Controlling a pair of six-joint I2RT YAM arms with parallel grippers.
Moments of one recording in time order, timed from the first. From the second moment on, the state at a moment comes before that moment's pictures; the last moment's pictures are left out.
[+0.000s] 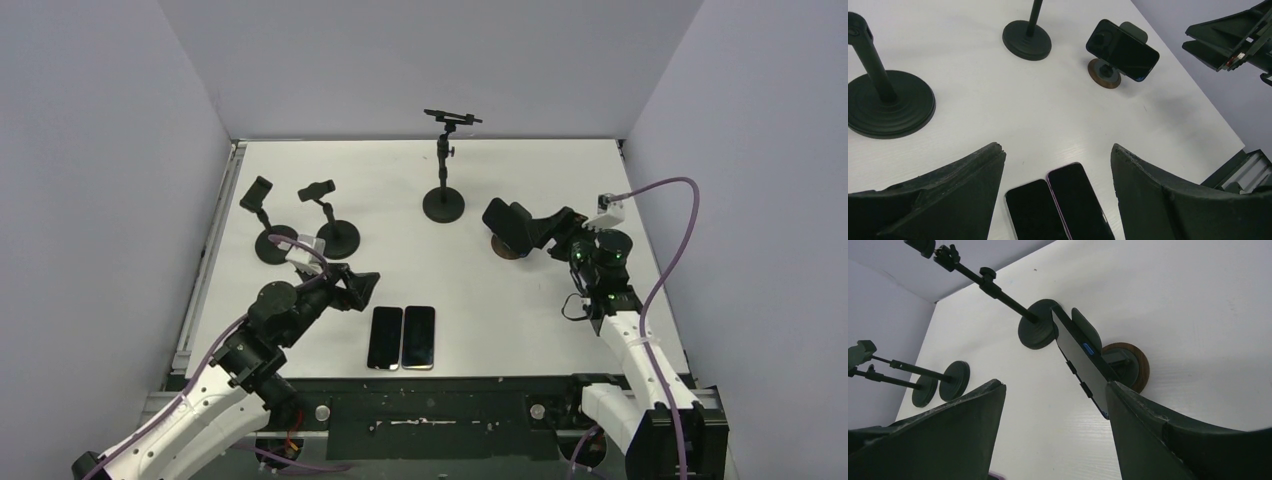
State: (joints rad) left arm -0.71 0.53 0.47 -0.09 -0.15 -0.45; right arm 0.01 0.93 0.49 0.20 -0.27 0.55
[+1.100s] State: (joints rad) left arm -0.54 1.88 1.23 0.68 0.00 -0.35; right arm 0.25 0.55 0.73 -0.23 -0.18 0.62
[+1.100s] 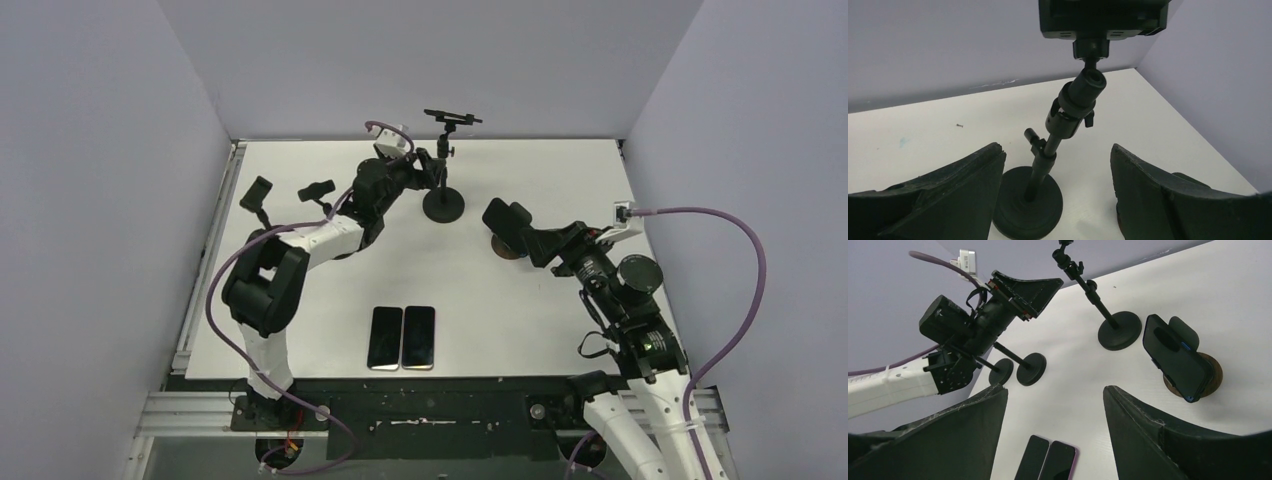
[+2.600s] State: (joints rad) left arm -0.54 2.21 1.57 0.85 0.17 -0.28; right arm 0.25 0.53 0.88 -0.49 -0.18 0.50
